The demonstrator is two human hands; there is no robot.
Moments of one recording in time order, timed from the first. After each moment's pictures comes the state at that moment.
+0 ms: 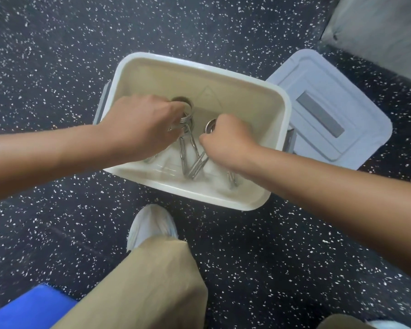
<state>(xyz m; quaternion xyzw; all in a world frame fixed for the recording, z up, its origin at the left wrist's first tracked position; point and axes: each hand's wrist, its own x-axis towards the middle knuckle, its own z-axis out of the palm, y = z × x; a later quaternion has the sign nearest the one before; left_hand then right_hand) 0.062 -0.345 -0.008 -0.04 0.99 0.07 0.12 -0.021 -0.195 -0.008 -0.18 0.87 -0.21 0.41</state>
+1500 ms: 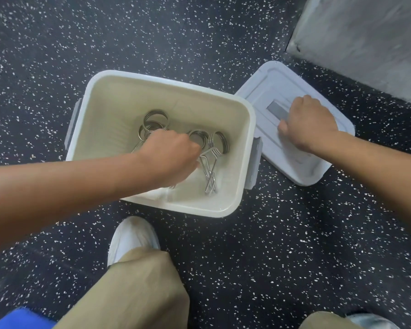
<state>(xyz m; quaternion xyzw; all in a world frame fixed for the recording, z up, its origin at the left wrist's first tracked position) 0.025 -0.268 -0.029 0.04 0.96 -0.08 0.25 -0.172 -0.060 -0.083 -0.26 0.95 0.10 0.15</state>
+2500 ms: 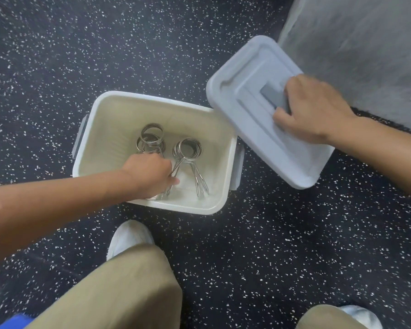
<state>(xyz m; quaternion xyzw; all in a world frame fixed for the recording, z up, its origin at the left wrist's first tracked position) 0.053 -0.284 -0.039 -0.08 0.94 0.02 0.34 -0.182 -0.053 0.023 -0.41 0.91 0.02 0.06</state>
